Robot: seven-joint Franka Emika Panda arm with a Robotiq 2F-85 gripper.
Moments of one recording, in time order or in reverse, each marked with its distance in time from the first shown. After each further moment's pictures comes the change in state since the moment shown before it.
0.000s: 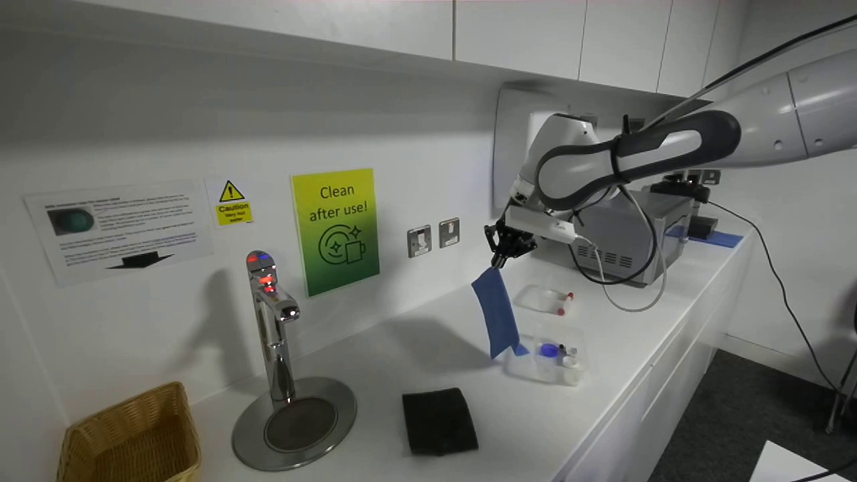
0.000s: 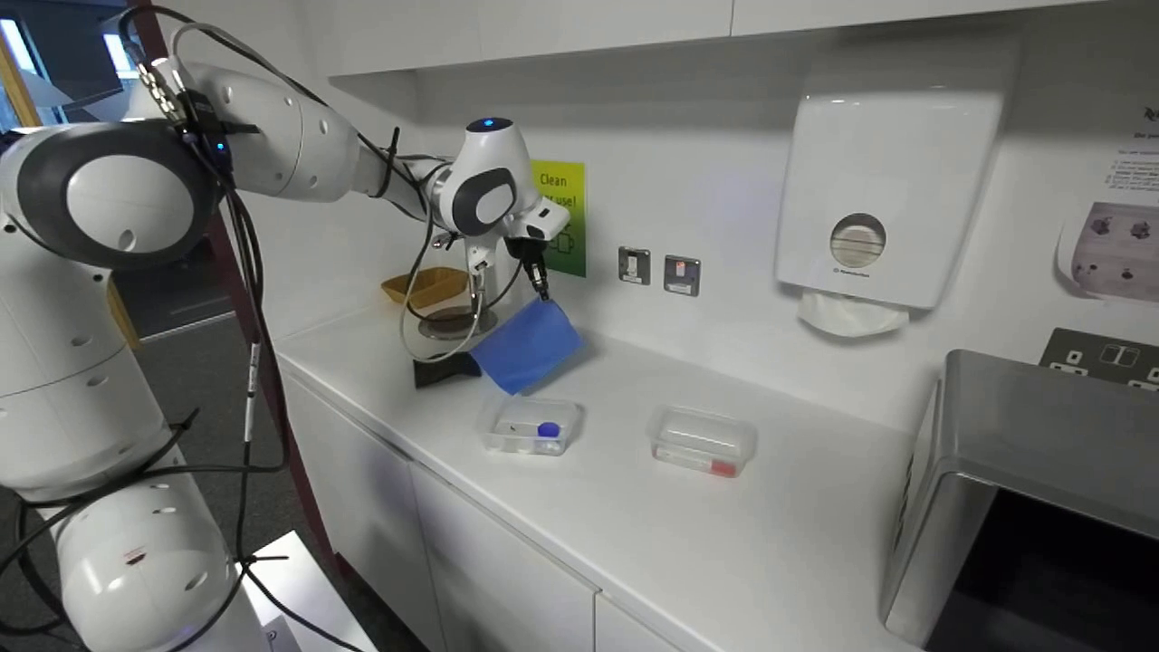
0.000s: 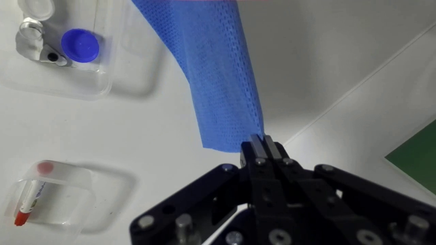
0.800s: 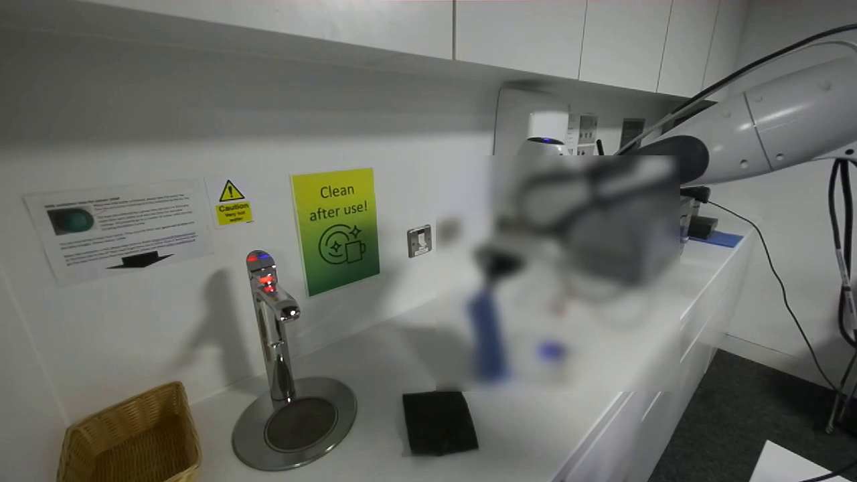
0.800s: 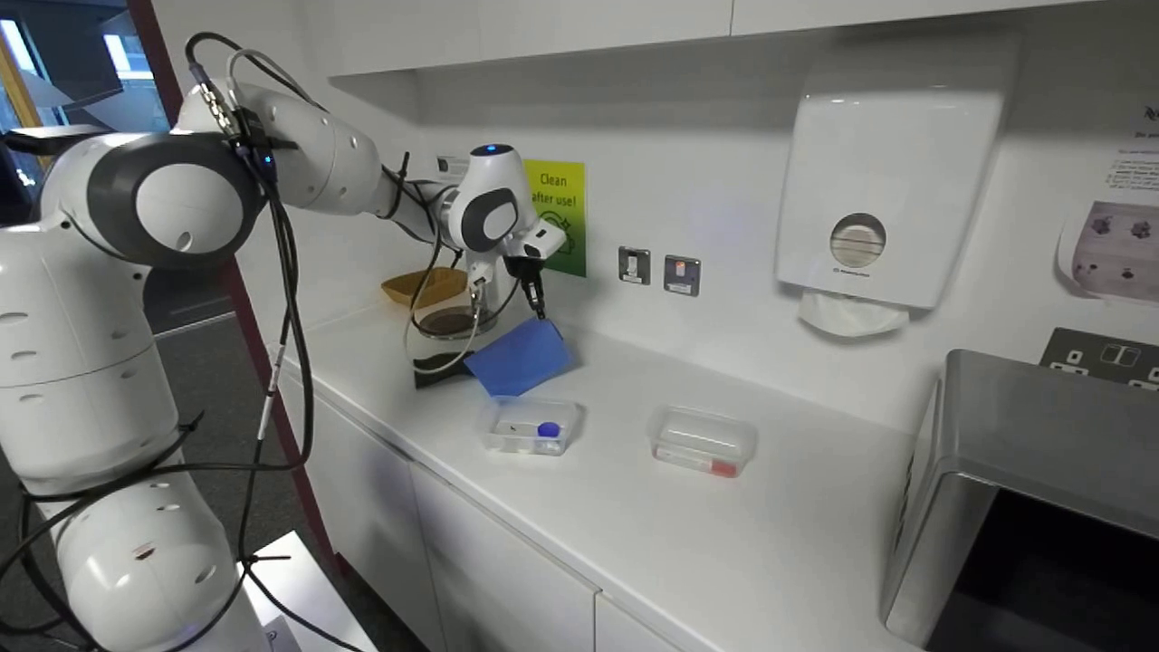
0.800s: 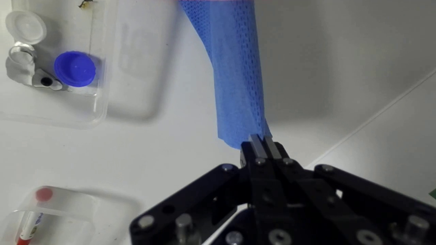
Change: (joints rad) arm 0.056 0.097 -0.019 0.023 -0.083 0.000 0.106
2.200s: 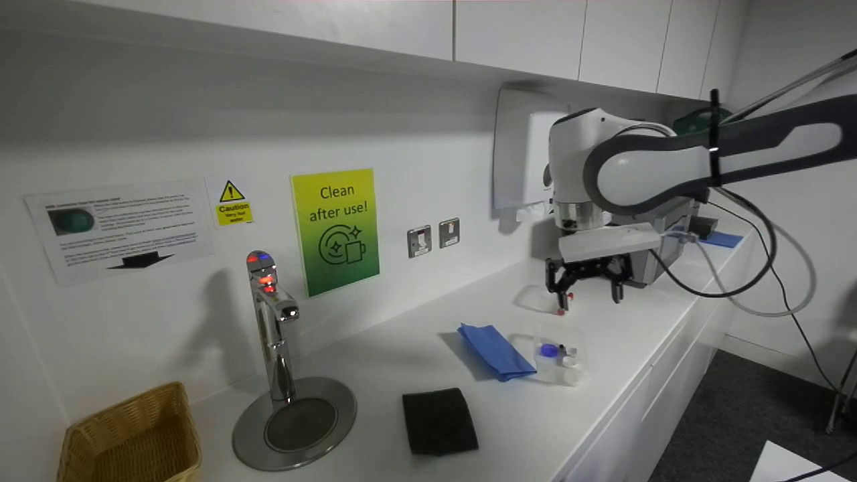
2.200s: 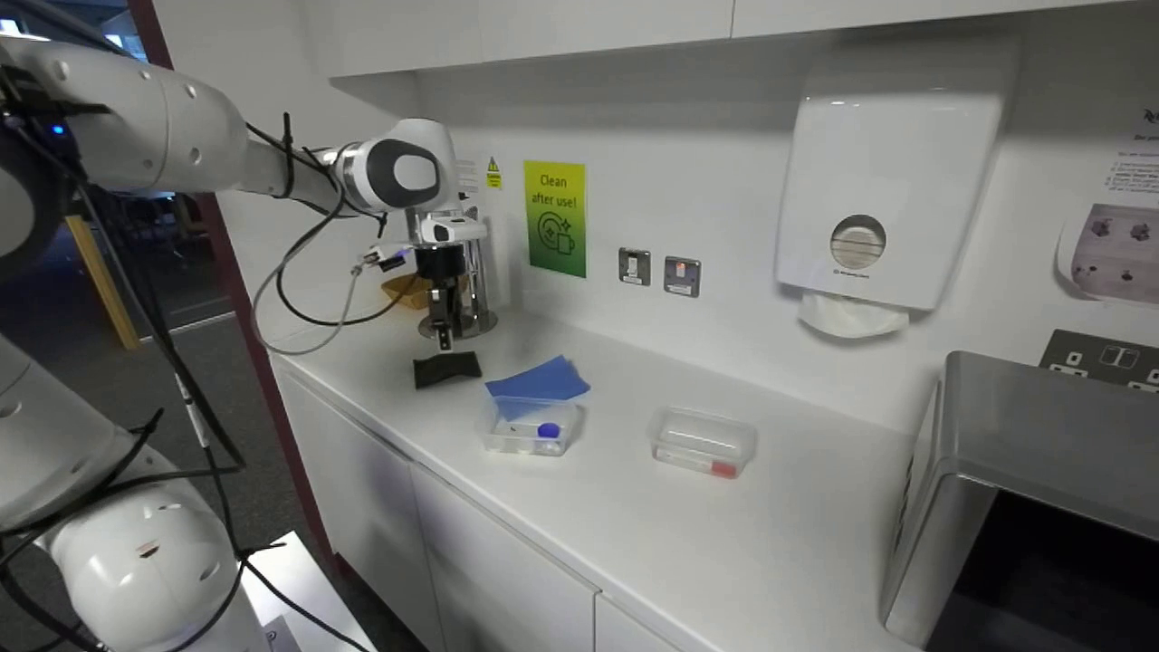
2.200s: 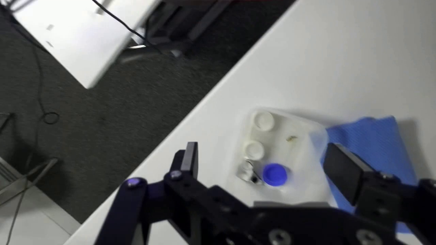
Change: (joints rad) arm 0.029 -0.394 0.060 -0.222 -0.125 -0.642 0.181
